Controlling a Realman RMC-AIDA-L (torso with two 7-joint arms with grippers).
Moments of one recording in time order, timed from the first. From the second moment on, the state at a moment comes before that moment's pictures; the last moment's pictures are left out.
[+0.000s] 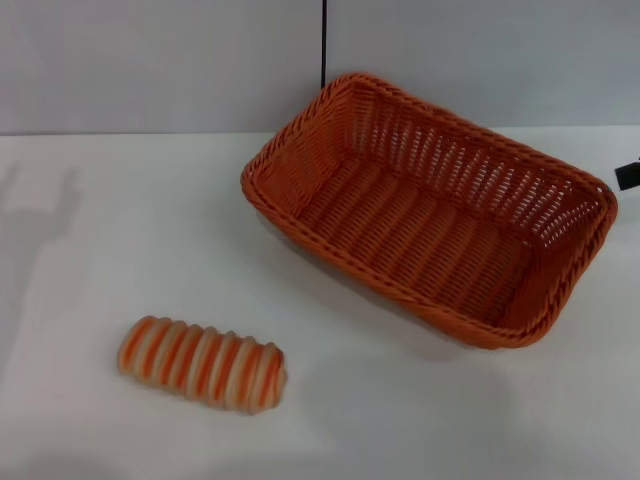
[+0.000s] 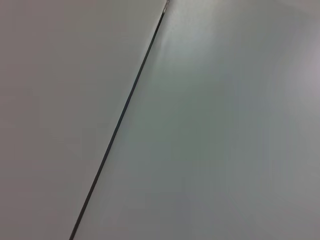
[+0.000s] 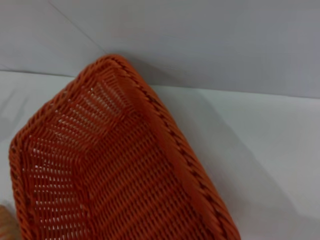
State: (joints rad) left arm -0.35 -2.07 0.79 -0.02 0.52 1.93 -0.57; right arm 0.77 1.72 -0.68 -0.63 -2.44 -1.66 2.30
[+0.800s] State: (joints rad) left arm -0.30 -2.07 0.79 -0.02 0.52 1.96 -0.60; right arm 0.81 1.79 -0.72 -0.63 -2.47 -1.60 2.30
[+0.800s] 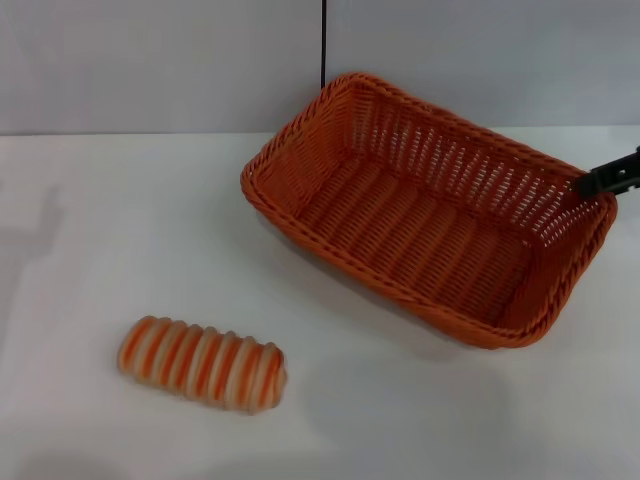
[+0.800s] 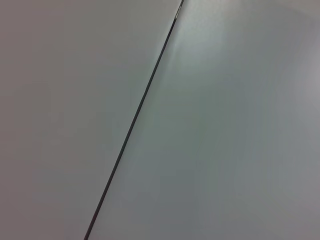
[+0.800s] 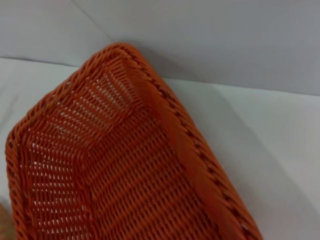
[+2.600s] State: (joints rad) left arm -0.28 -2.07 0.79 -0.01 0.51 1.97 -0.60; right arm 0.74 1.90 -0.73 -0.72 -2.44 -1.46 2.27
